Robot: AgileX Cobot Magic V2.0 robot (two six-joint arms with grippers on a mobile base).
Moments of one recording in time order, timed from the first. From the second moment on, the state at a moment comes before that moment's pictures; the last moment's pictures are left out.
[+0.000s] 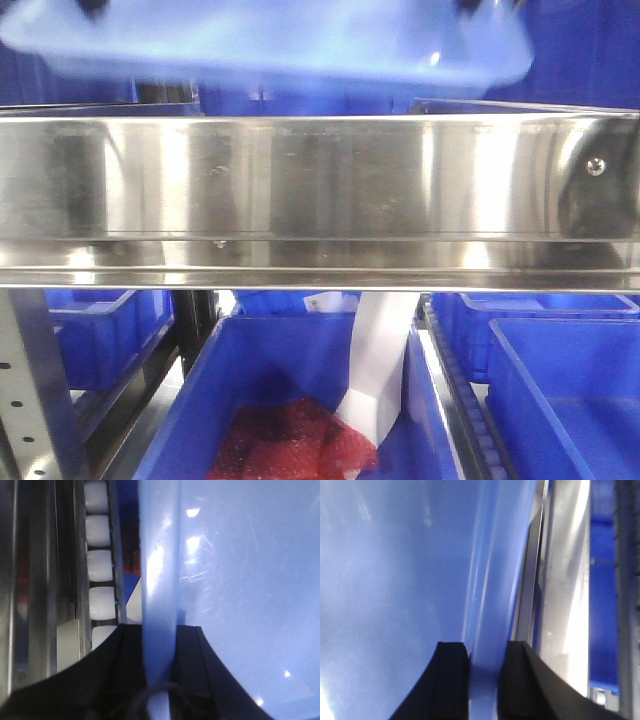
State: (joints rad) left arm -0.26 1.75 -1.80 -0.15 1.19 -0.10; right arm 0.36 1.70 -1.67 -0.05 0.96 0.35
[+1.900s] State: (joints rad) left arm -0.27 0.45 -0.72 -0.13 0.61 0.01; right arm 0.36 0.55 -0.59 -0.08 0.46 0.13
